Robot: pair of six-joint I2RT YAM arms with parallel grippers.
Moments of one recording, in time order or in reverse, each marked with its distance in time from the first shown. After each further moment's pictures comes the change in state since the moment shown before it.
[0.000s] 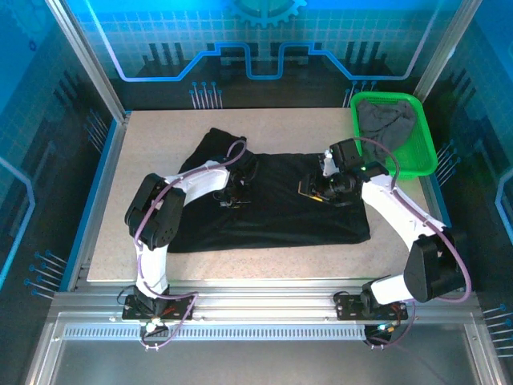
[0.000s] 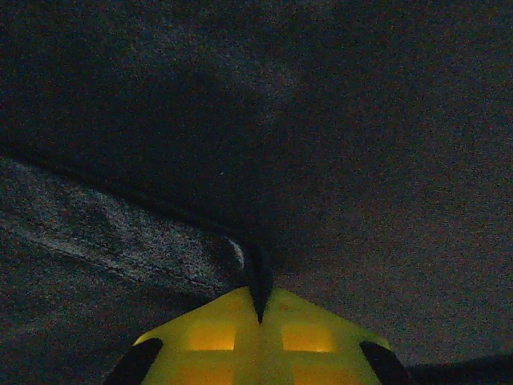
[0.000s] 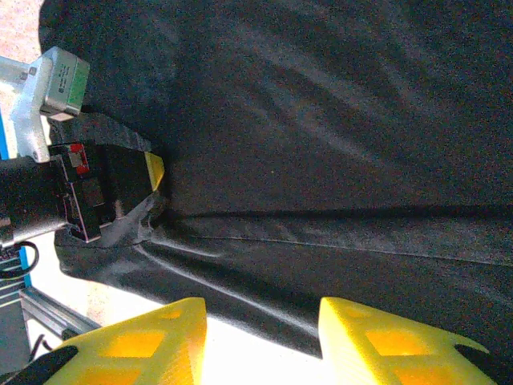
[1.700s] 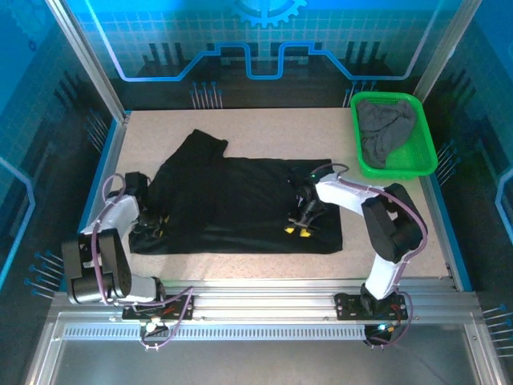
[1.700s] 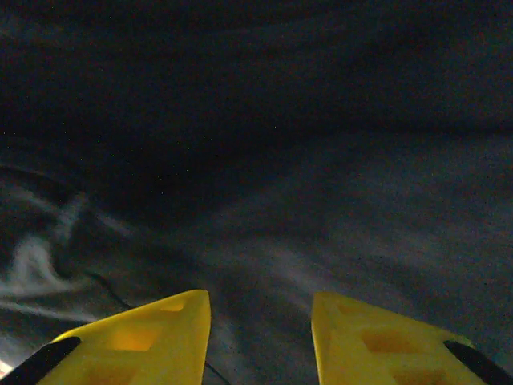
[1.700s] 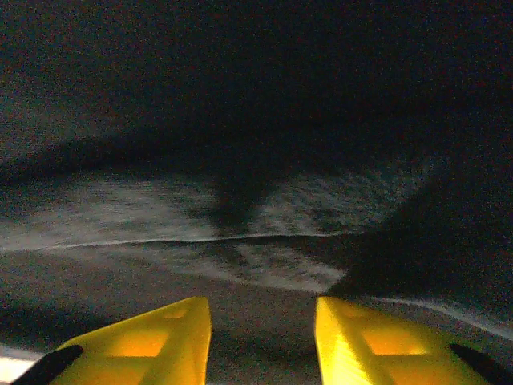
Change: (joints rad) left arm 0.724 -0.585 -0.584 0.046 0.090 -0.446; right arm 0.229 0.351 0.050 -0.166 0.158 0.209
